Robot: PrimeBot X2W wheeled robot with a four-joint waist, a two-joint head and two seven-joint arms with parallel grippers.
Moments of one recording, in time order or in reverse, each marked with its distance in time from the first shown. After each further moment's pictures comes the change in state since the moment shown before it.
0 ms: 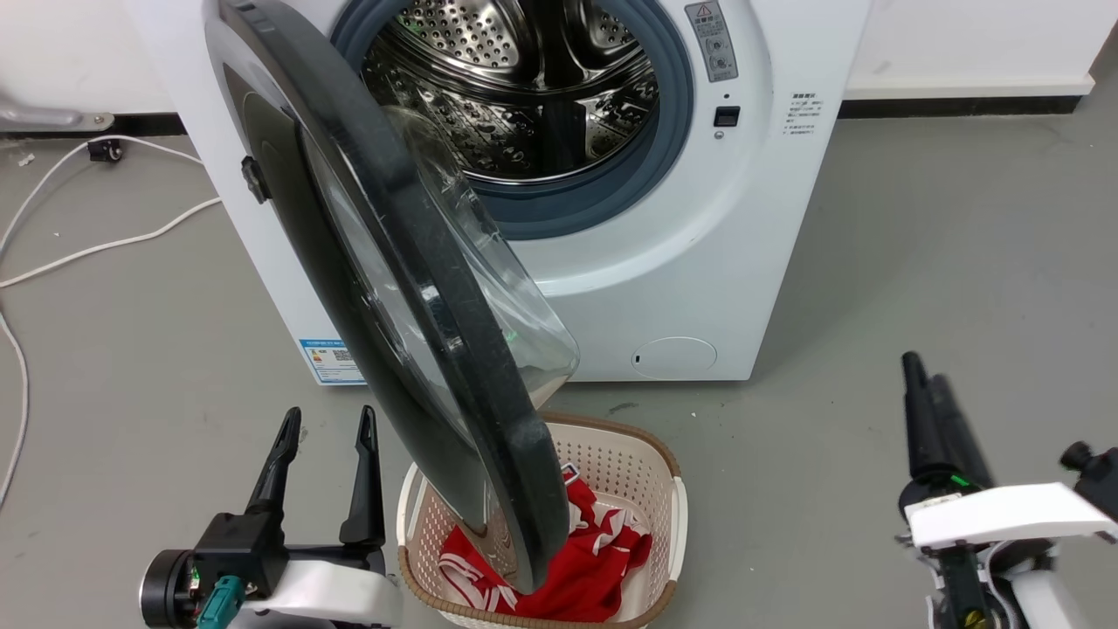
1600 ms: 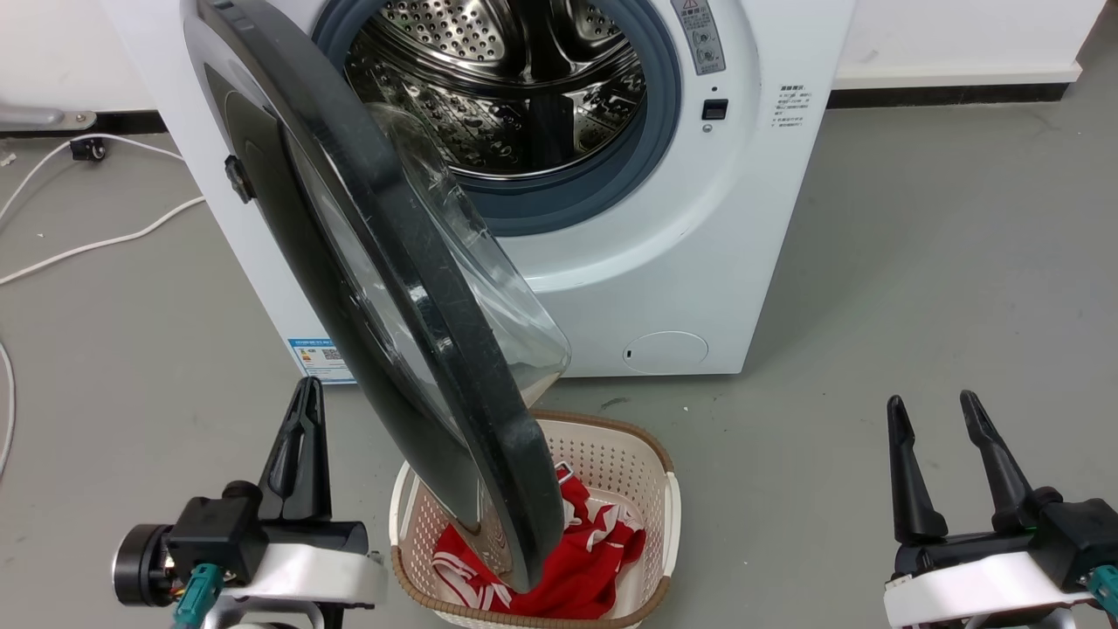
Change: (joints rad) left arm -0.022 0.000 0.038 -0.046 0.033 -0.016 0.000; right arm 0.182 0.090 -0.142 -0.258 -0.934 0.000 -0.018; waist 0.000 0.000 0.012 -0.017
